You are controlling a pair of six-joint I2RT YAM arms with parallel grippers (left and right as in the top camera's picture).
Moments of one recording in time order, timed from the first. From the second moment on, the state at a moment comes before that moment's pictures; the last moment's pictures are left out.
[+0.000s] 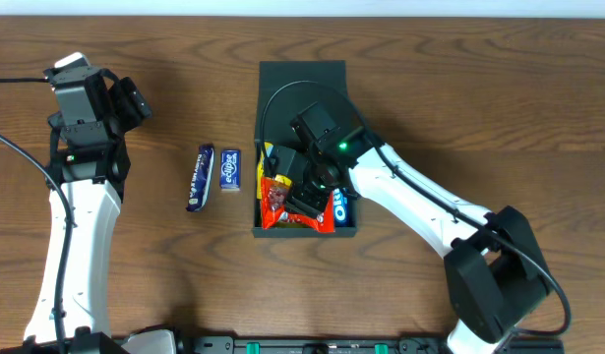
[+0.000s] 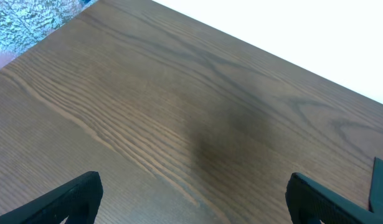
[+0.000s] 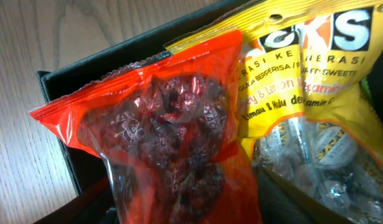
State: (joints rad) left arm 0.16 1.38 1.11 -0.36 -0.24 -0.28; right arm 0.67 1.86 1.36 -0.78 -0.34 -0.48
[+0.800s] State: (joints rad) left arm 0.16 1.38 1.11 -0.36 -0.24 -0.28; right arm 0.67 1.75 1.45 -0.93 -0.34 -0.48
